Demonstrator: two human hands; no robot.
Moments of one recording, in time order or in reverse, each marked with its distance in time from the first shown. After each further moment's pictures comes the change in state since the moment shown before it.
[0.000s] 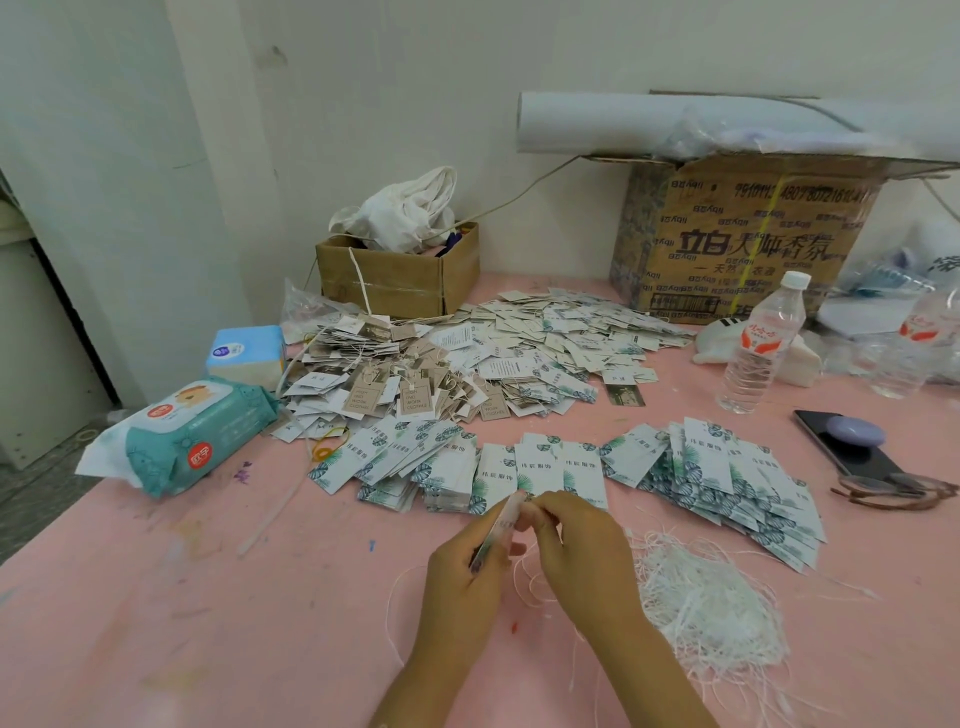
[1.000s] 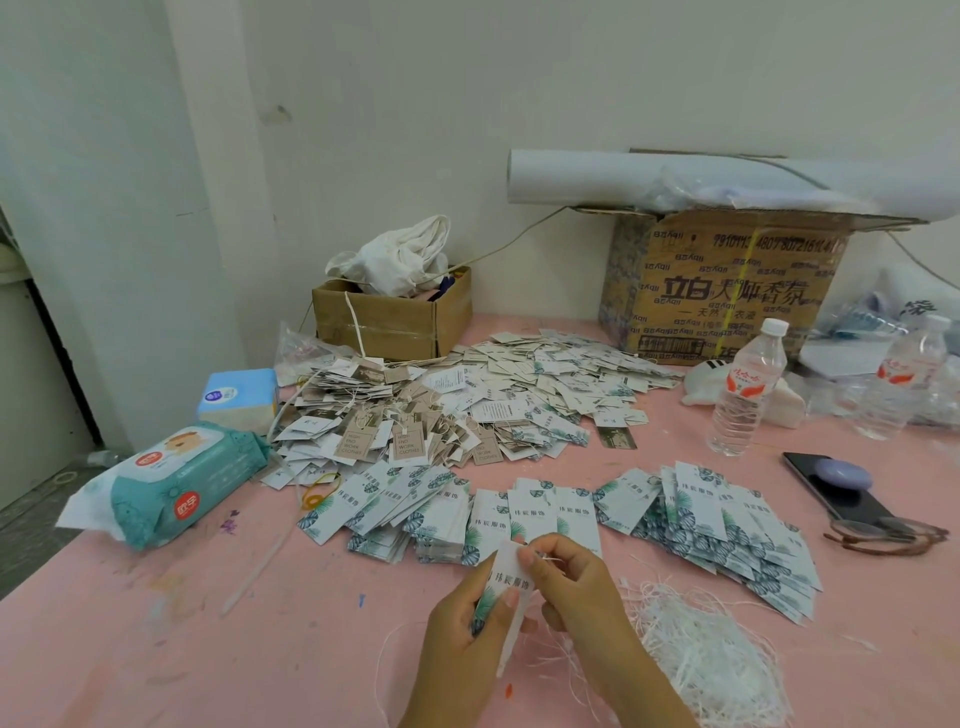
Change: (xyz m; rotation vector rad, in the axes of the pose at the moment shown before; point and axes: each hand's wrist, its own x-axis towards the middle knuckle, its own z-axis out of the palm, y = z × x) left_hand 0.000 0.006 -0.003 -0.072 -0.122 -0.069; right_hand 0.008 0.006 -0.002 1.019 -0.177 0.445
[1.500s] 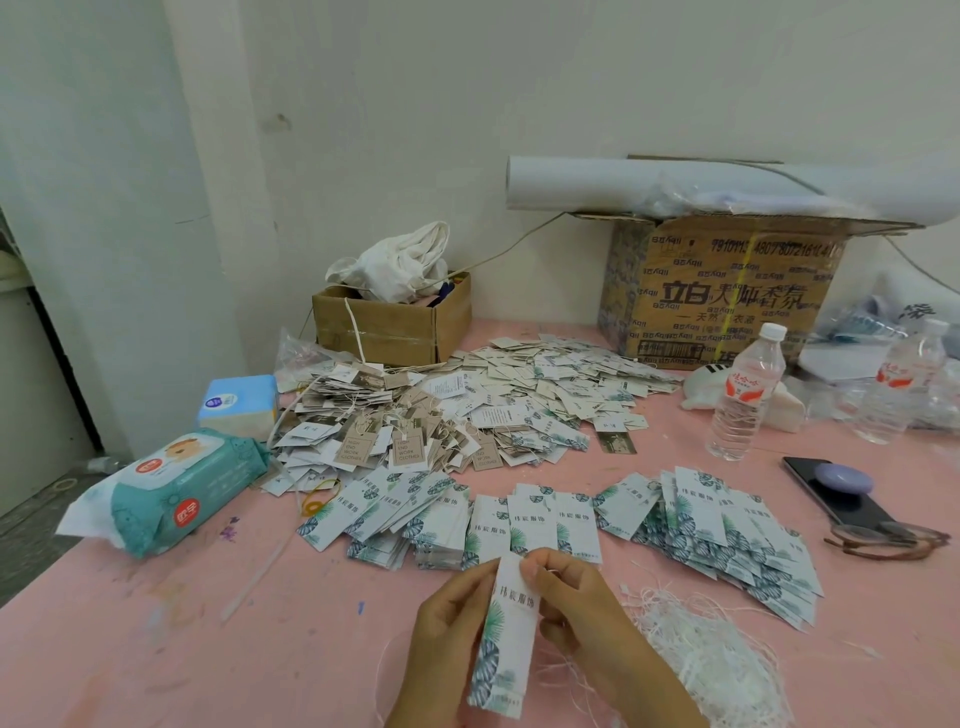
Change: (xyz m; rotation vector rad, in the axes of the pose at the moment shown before) left_hand 0.004 0.011 -0.005 -0.423 0.051 -0.209; right_hand 0.001 0.003 -0.007 0.087 -0.166 0.135
